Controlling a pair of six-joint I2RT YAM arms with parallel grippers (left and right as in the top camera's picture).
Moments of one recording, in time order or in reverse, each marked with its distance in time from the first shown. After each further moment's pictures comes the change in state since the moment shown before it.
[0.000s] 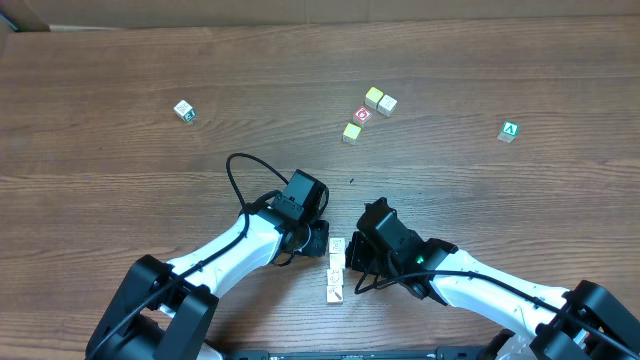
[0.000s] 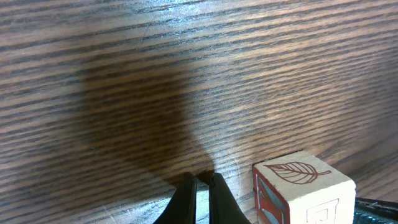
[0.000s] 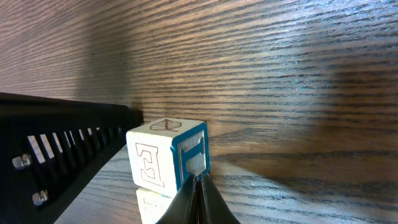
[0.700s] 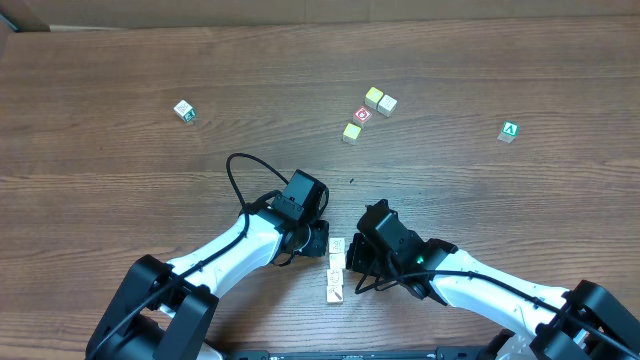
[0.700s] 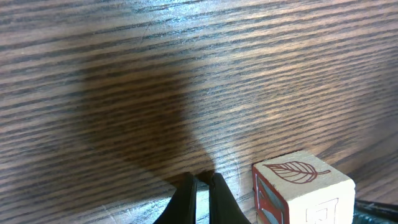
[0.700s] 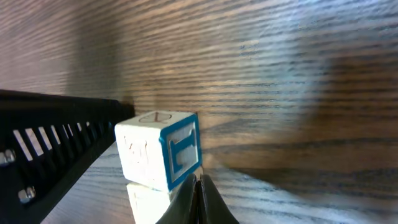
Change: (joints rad) left arm 0.000 0.000 0.000 0.000 0.000 0.000; right arm 0.003 0.000 0.000 -0.022 -0.005 0.012
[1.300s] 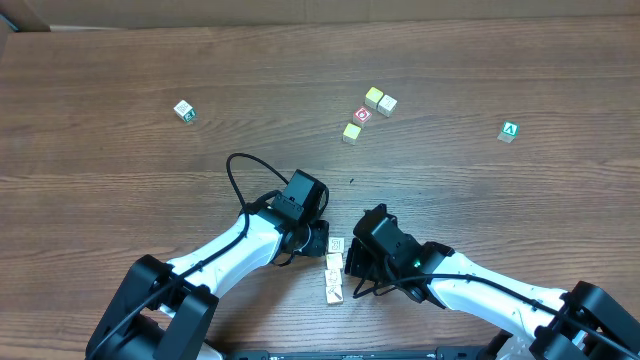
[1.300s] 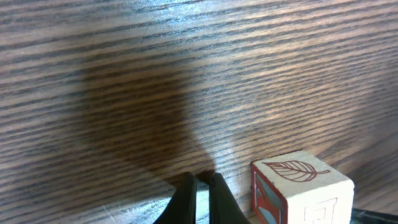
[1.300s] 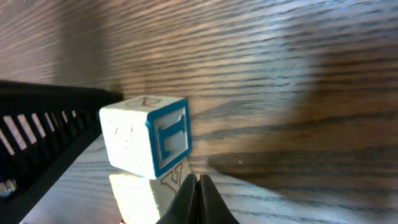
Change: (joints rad) left arm 0.000 0.000 0.000 -0.001 0.000 0.000; right arm 0.029 0.000 0.000 -0.026 0.021 0.039
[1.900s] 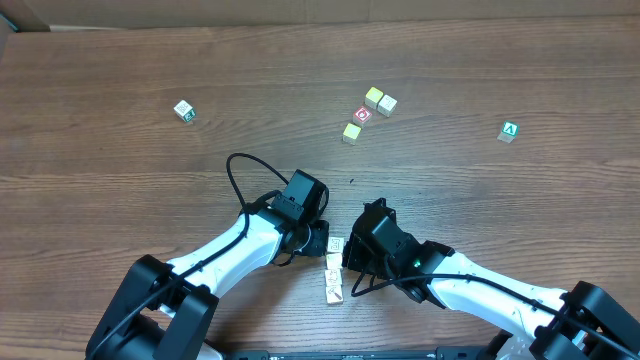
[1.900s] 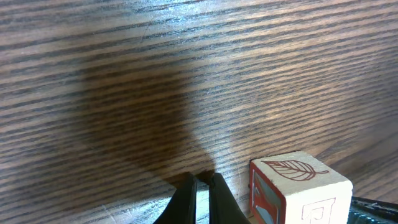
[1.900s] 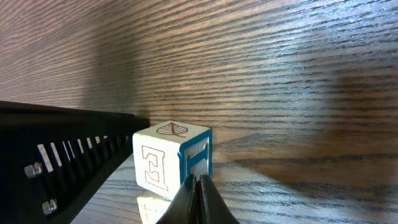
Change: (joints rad) left arm 0.000 0.000 0.000 0.000 0.000 0.000; right arm 0.000 0.000 0.000 0.073 0.043 -0.008
